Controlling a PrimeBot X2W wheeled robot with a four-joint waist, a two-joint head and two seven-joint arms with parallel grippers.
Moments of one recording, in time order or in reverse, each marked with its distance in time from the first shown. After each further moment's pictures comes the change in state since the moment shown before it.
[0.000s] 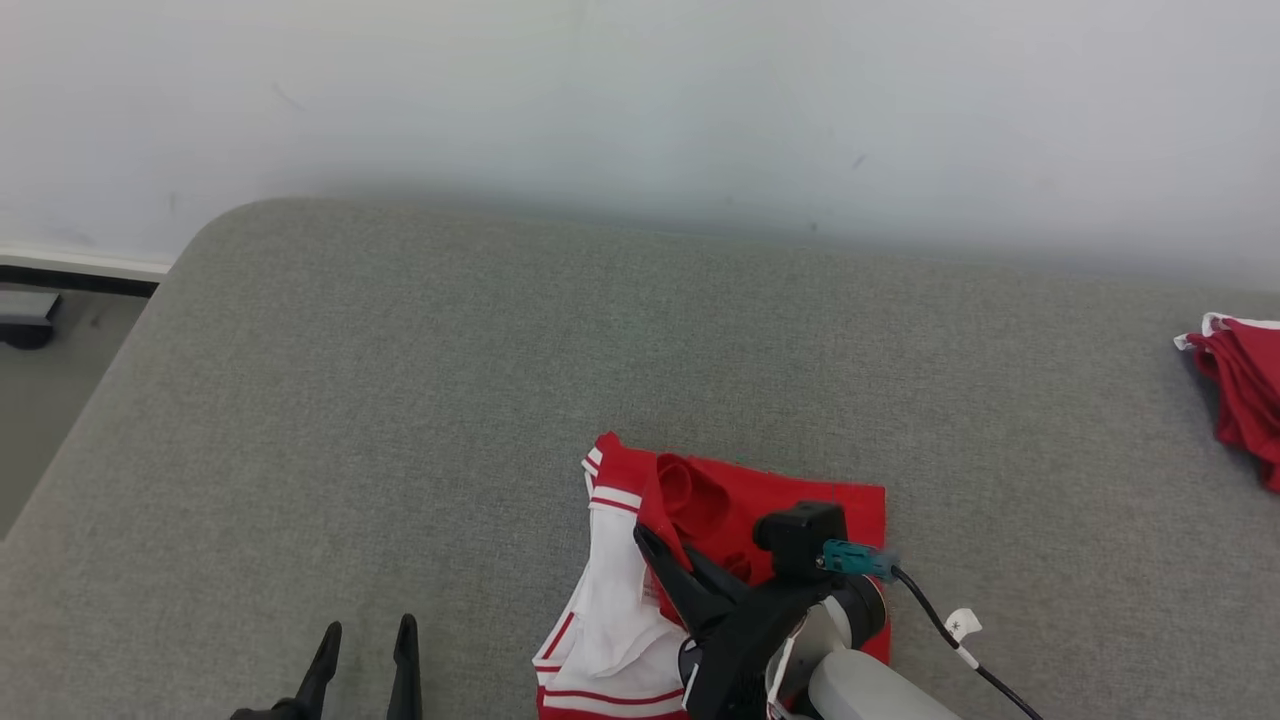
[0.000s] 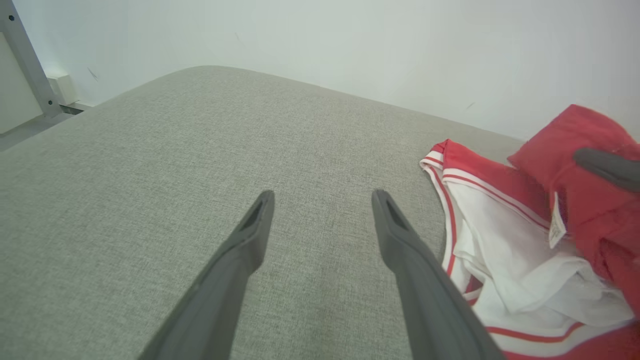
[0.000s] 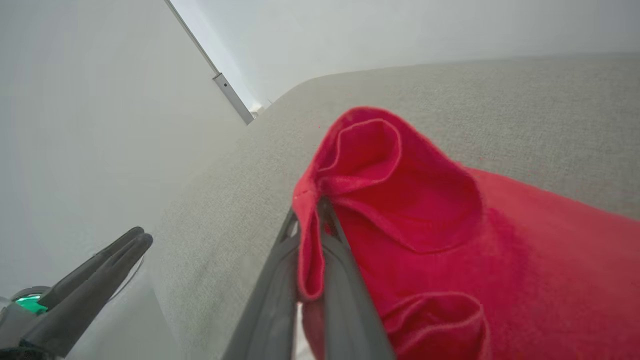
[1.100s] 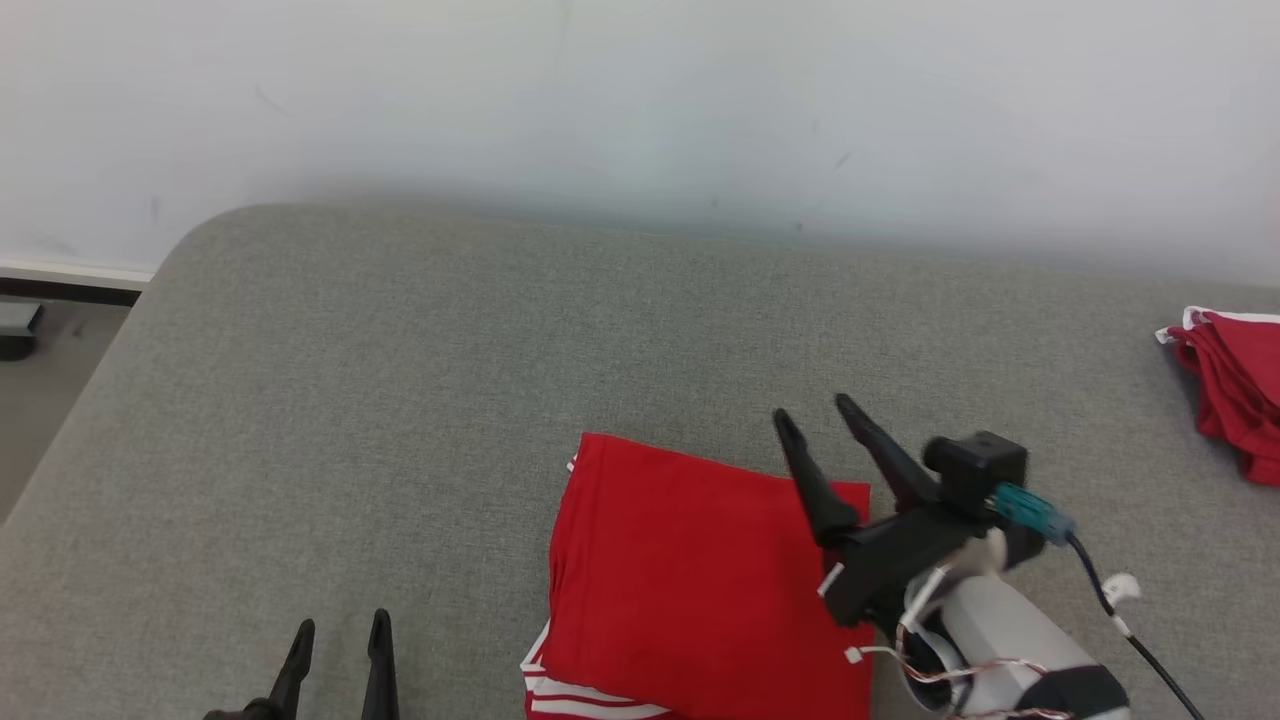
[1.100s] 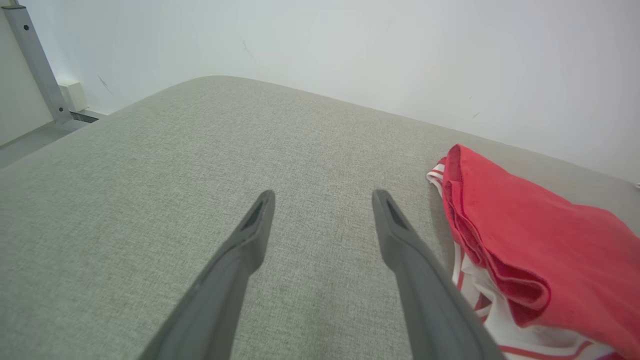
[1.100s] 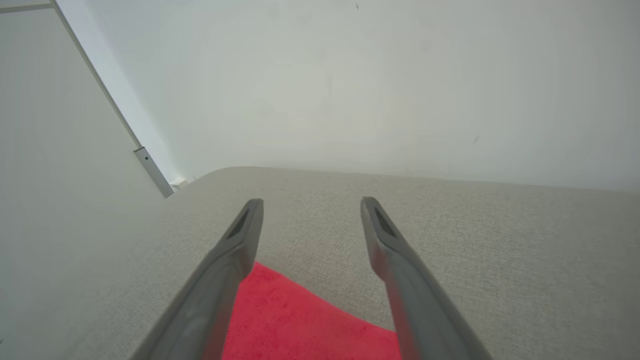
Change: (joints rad) left arm 0.002 0.000 0.041 -0.016 -0.001 0.000 0.000; right arm -0.054 -0.123 -0.177 0.011 -0.119 0.000 -0.157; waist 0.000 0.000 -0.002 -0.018
